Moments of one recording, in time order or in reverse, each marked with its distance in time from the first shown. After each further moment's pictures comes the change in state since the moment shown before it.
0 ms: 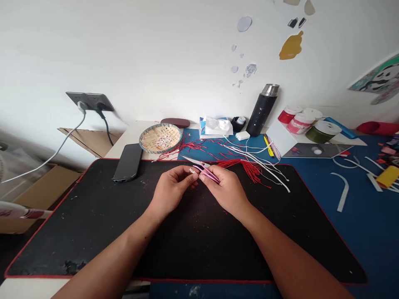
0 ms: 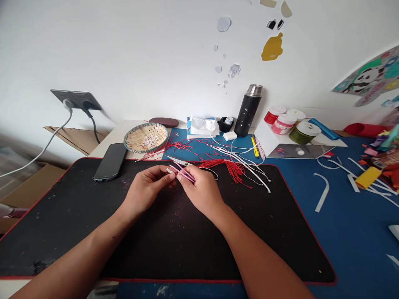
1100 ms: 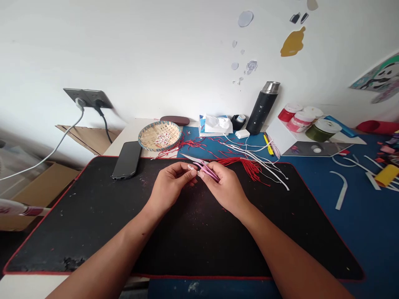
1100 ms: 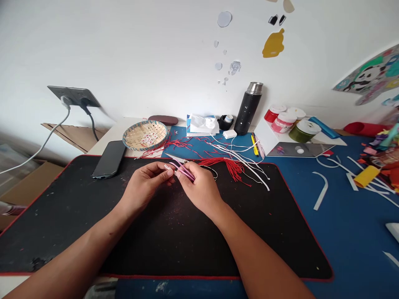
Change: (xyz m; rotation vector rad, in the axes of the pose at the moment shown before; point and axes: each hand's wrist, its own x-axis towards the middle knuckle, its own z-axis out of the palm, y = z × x) left_hand 0.000 0.003 0.002 -0.112 0.023 -0.036; right_hand -0.001 -0.001 0.001 0.039 0.024 0.002
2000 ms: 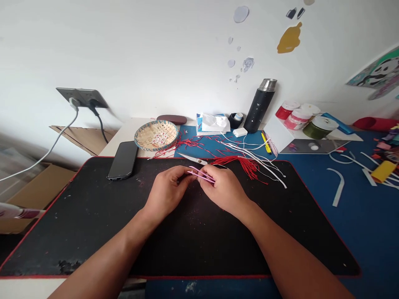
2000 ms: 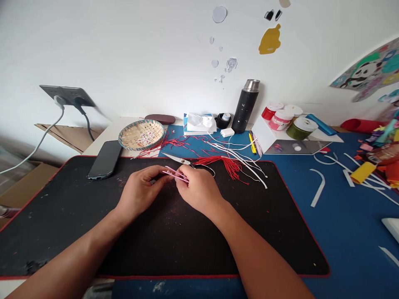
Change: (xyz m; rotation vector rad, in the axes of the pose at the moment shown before) left_hand -0.007 -0.001 -0.003 0.681 0.011 0.391; right_hand 0.000 0.001 -0.006 -0.292 -0.079 -0.118
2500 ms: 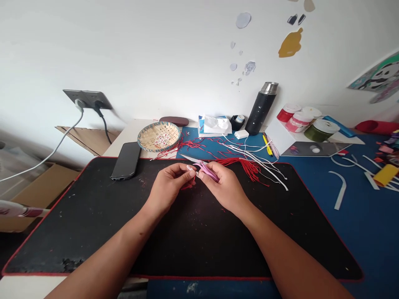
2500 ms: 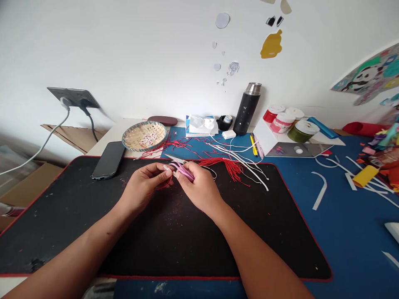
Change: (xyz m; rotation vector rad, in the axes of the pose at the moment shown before) left_hand 0.005 -0.002 0.003 -0.703 -0.033 -0.432; right_hand 0.002 -0.003 0.001 0.324 0.027 0.142
